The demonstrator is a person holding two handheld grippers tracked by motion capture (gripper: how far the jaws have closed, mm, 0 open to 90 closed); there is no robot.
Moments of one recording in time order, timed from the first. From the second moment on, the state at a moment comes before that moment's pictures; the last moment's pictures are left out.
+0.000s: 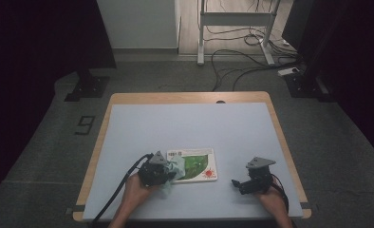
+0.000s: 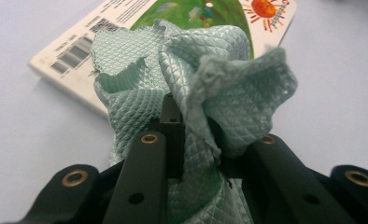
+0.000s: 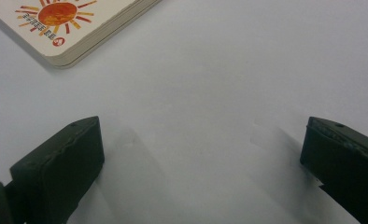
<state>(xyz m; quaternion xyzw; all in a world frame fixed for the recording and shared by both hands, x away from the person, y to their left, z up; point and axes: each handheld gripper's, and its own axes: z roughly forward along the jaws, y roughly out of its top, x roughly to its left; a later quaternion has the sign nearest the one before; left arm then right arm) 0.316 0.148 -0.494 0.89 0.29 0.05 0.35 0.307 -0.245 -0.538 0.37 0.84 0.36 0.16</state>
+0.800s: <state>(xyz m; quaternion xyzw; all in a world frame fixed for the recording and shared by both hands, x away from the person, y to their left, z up) 0.331 0.202 -0.457 0.85 0.36 0.11 0.37 0.307 -0.245 -0.538 0.37 0.84 0.36 0.16</state>
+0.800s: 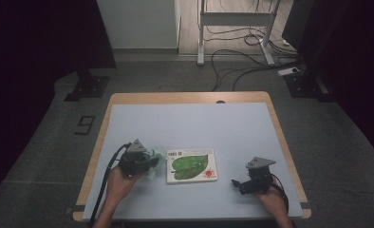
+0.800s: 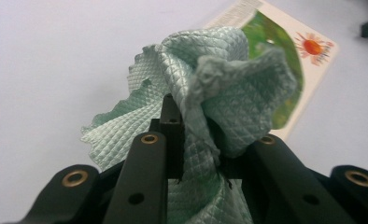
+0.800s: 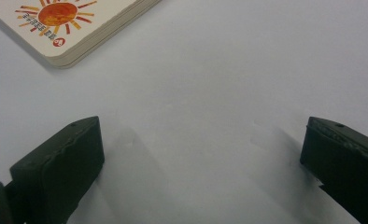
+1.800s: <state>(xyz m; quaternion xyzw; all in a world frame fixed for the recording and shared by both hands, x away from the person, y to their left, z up) 0.380 0.245 -0.494 0.82 0.45 0.14 0.33 0.307 -0.245 -0.538 0.37 0.84 0.36 0.16</state>
